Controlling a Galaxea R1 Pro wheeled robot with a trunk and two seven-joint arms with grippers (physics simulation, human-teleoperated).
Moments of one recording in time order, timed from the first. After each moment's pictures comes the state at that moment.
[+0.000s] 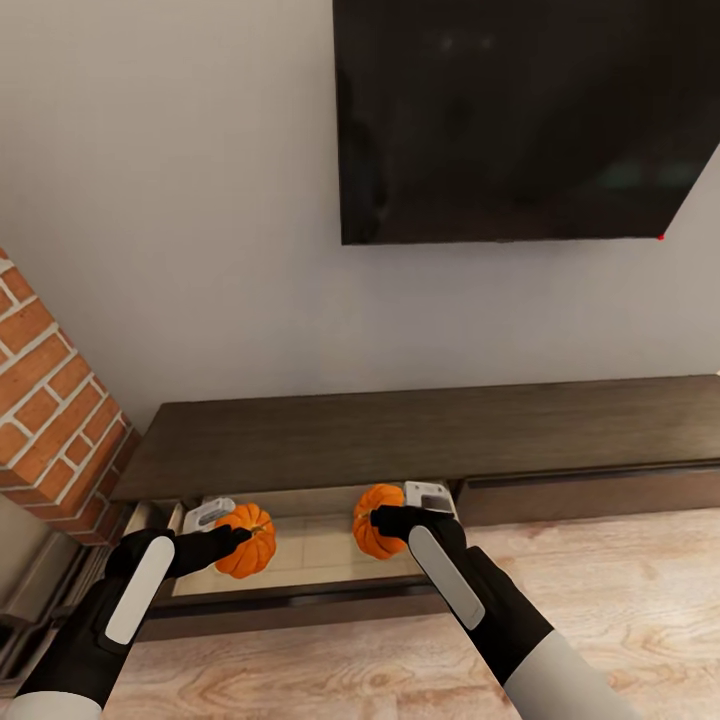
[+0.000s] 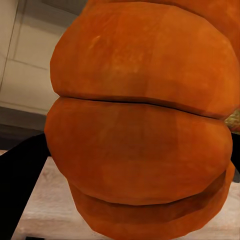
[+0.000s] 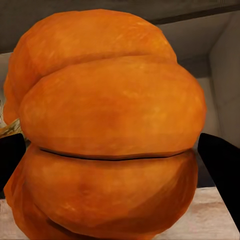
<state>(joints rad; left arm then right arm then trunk) -0.44 0.15 0.02 -1.22 0.67 0.90 0.24 -0.60 0.05 0.54 -1.16 -0.78 0.64 -0.63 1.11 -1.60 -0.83</state>
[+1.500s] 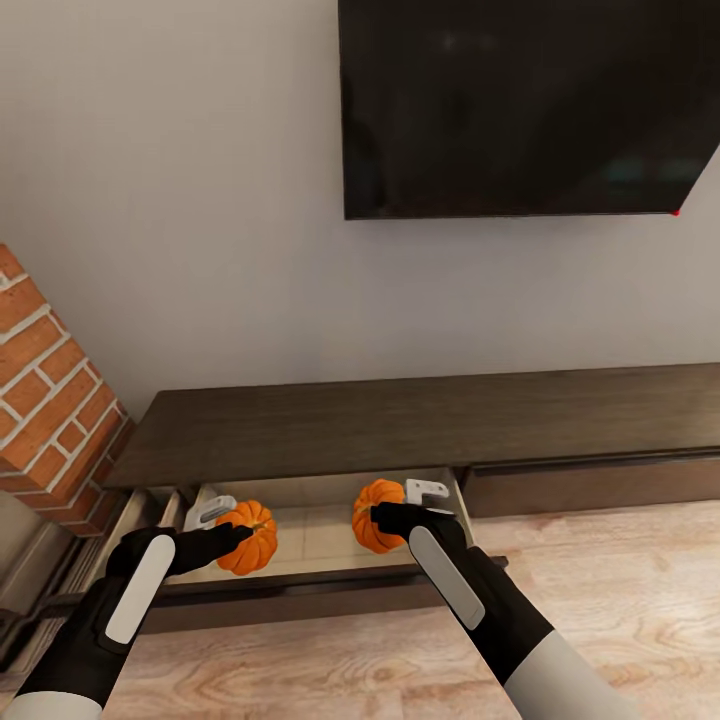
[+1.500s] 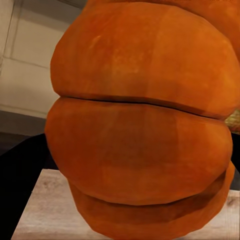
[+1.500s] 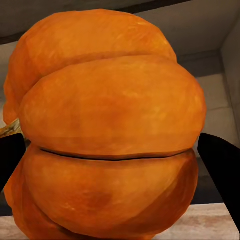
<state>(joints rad) -0.44 0.15 0.01 -1.23 0.67 0.90 0.24 -0.60 0.05 0.54 -1.15 -0.79 0.60 -0.61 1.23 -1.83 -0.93</state>
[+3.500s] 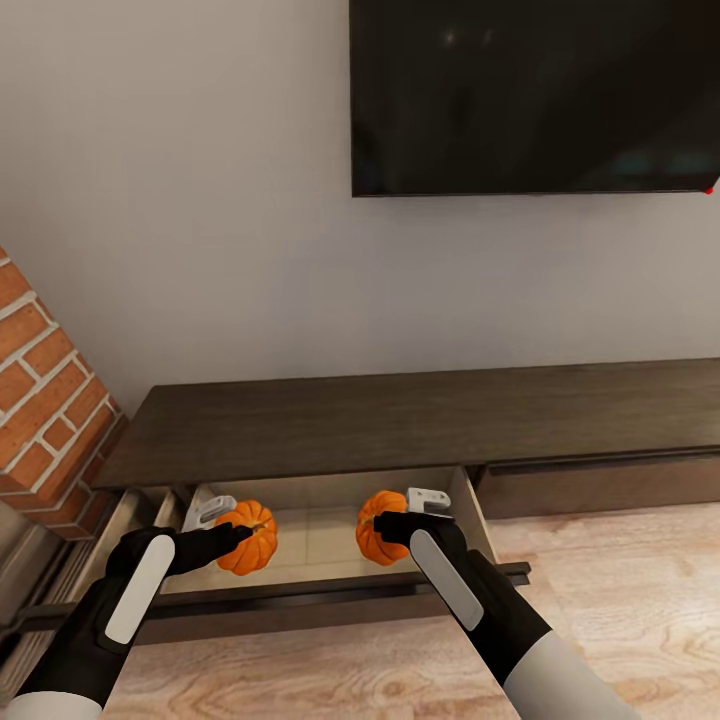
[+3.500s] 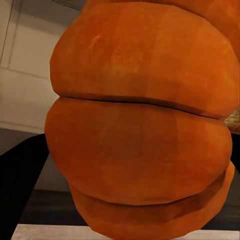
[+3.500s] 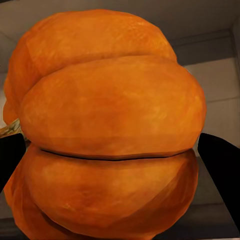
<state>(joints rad) -0.44 0.15 0.01 -1.23 0.67 0.90 0.24 -0.60 0.05 0.53 -1.10 -0.79 0.61 -0.61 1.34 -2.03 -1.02</state>
